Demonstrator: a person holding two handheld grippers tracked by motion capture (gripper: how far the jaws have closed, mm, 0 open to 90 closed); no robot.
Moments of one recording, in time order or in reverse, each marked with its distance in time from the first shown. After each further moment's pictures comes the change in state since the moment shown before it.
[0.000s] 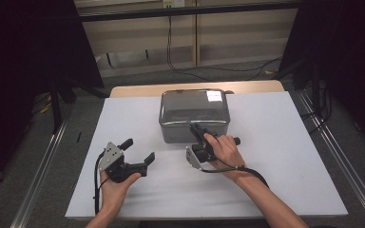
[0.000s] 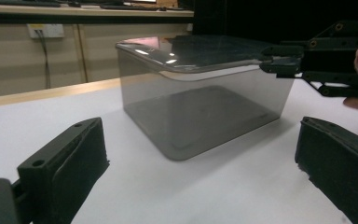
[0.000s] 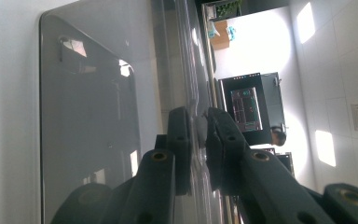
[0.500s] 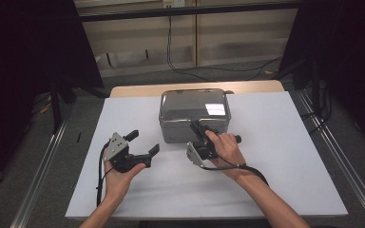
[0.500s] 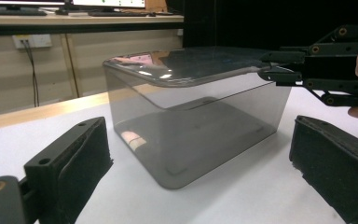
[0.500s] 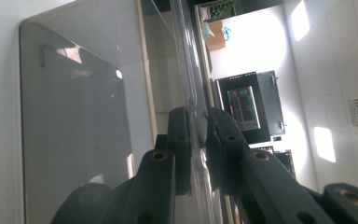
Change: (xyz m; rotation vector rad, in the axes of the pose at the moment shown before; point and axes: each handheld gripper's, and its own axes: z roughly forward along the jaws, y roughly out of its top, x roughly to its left) left arm 0.002 0.018 0.022 0.002 -0.017 0.067; right arm -0.012 0.000 -0.001 -0.010 -0.019 0.028
